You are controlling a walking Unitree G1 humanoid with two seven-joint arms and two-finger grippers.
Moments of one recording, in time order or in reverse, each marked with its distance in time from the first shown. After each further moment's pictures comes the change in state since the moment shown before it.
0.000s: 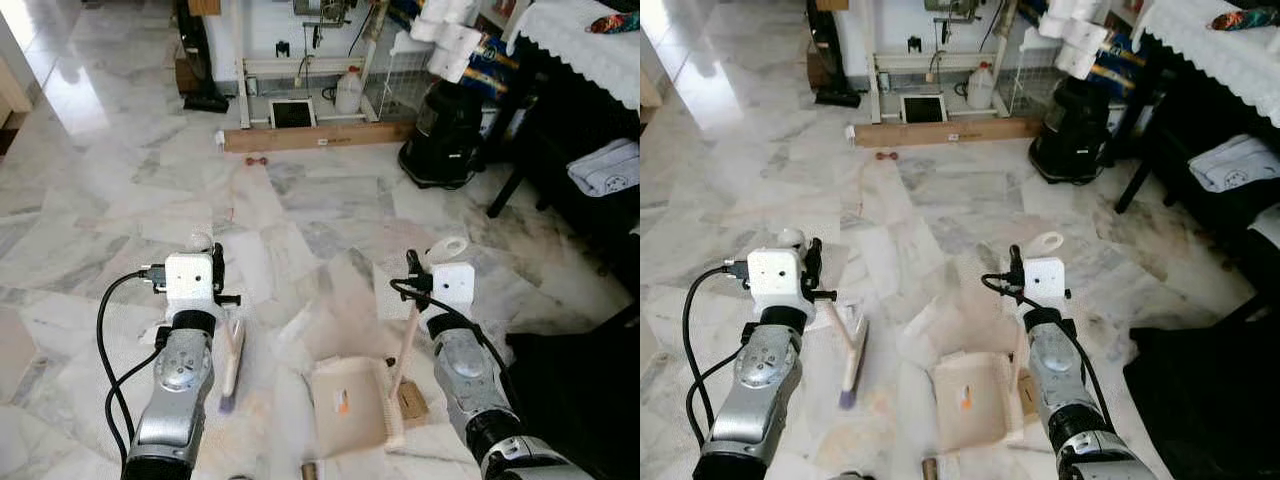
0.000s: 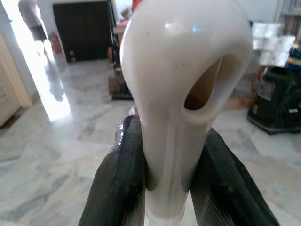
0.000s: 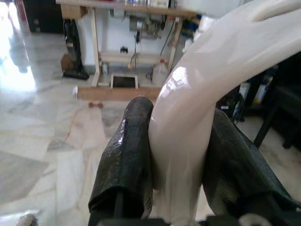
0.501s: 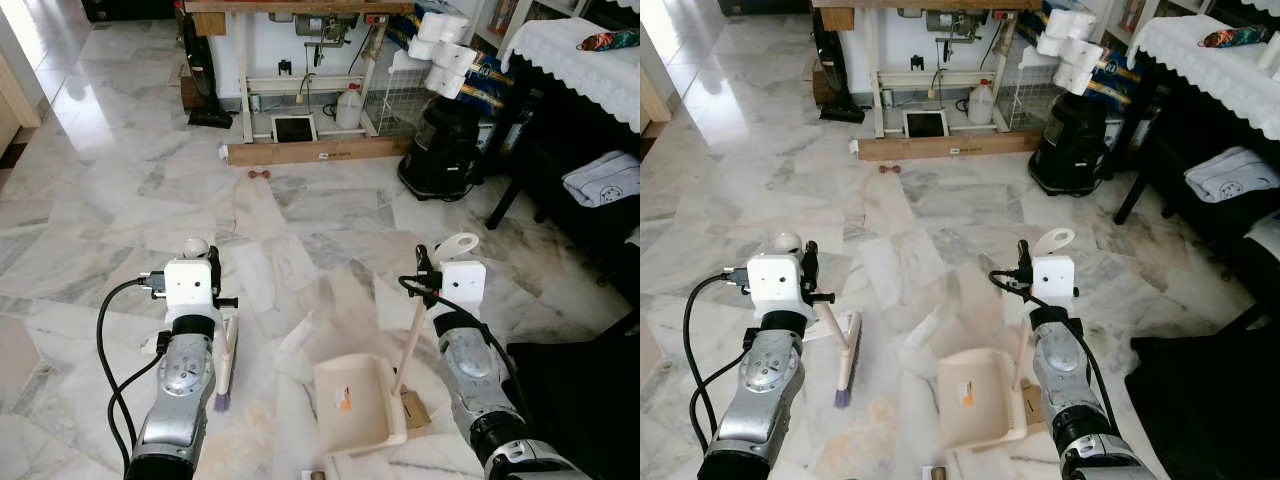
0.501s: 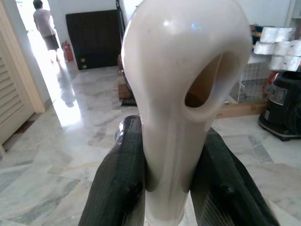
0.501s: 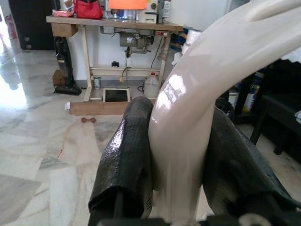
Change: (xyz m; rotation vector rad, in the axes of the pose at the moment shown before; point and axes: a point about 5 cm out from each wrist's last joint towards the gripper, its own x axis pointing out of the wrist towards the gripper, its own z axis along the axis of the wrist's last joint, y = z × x) left arm 0.001 -0.002 -0.009 0.022 -0.001 0.030; right arm 0.002 -0.008 0.006 0.017 -0.029 -0.055
